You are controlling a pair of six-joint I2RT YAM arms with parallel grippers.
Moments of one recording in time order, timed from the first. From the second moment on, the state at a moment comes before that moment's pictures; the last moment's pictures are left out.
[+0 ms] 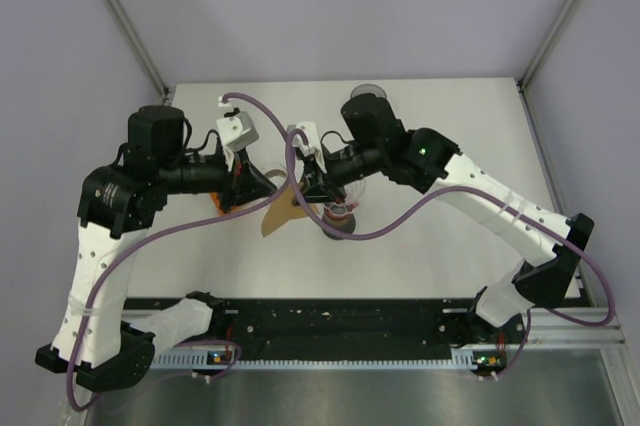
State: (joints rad) left arm -0.36 1.08 1.68 -1.20 0.81 0.30; right arm 0.94 1.53 1.70 -0.69 -0.73 -0.37
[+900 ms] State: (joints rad) left arm -0.36 1.09 1.67 -1.20 0.79 0.26; right arm 0.94 1.53 1.70 -0.70 -0.75 -0.39
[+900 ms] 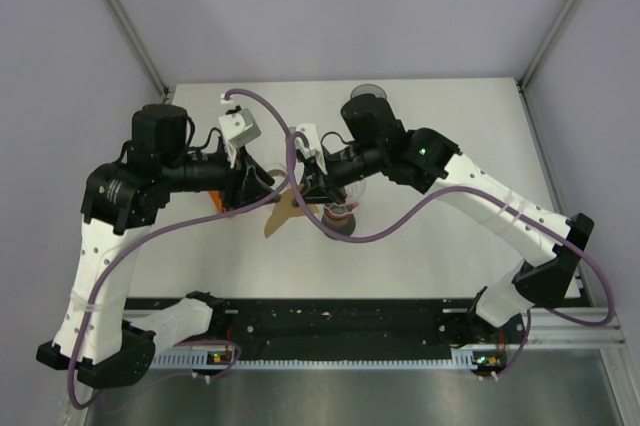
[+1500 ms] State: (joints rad) left arm -0.36 1.04 1.68 -1.07 0.83 0.30; right arm 0.87 1.40 1.59 -0.56 -0.71 -0.30
